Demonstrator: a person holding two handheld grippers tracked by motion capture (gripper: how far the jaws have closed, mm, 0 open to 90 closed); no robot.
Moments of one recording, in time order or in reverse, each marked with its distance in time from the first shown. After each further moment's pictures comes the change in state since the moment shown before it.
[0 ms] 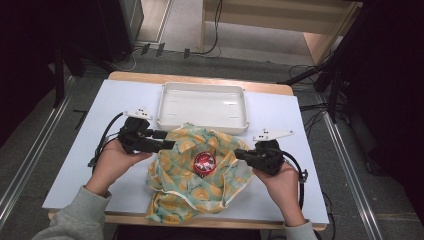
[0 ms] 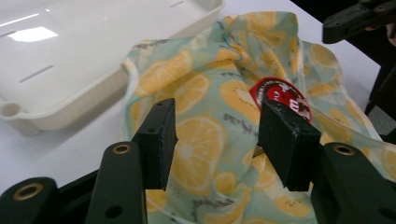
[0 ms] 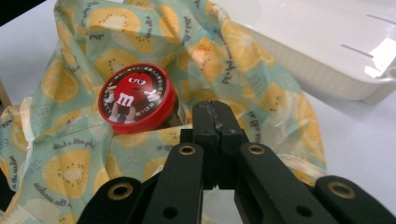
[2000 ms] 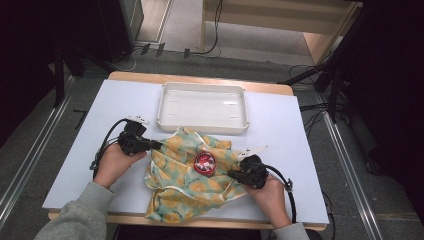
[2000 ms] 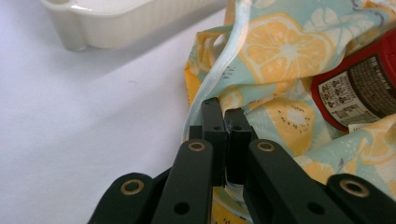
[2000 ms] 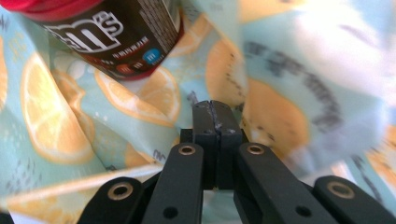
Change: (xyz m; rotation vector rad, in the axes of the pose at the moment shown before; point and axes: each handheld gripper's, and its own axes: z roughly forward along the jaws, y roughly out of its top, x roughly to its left) left arm 0.064 -0.040 0.034 0.115 0.094 -0.147; right arm -0.004 -0.053 0.060 0.228 -0.001 0.035
